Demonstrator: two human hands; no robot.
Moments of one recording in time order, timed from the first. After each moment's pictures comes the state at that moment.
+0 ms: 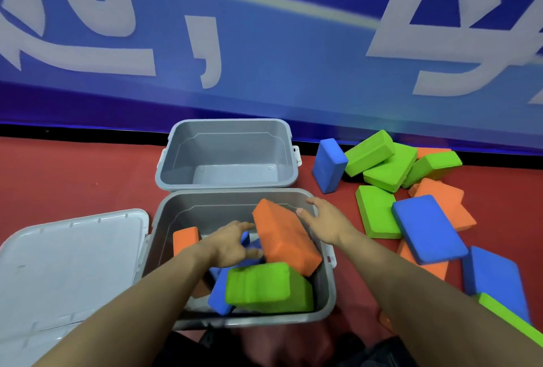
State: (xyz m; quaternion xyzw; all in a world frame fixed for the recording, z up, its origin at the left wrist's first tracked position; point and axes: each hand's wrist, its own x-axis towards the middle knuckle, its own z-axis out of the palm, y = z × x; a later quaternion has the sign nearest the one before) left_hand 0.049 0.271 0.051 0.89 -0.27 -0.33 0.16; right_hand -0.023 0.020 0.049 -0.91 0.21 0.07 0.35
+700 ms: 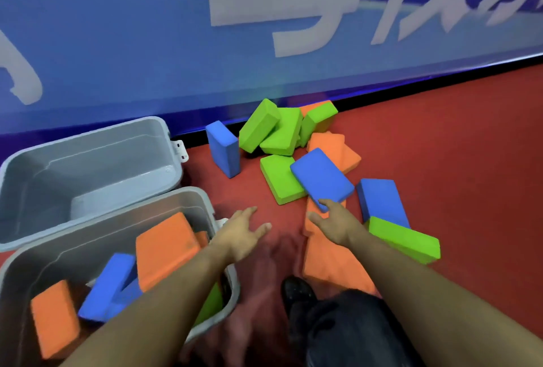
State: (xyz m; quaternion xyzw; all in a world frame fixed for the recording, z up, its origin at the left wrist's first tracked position) left_hand -0.058 0.023 0.017 0.84 -0.36 -0.34 0.22; right_hand -0.223 -0.164 0.022 -0.83 0.43 0.06 0.34
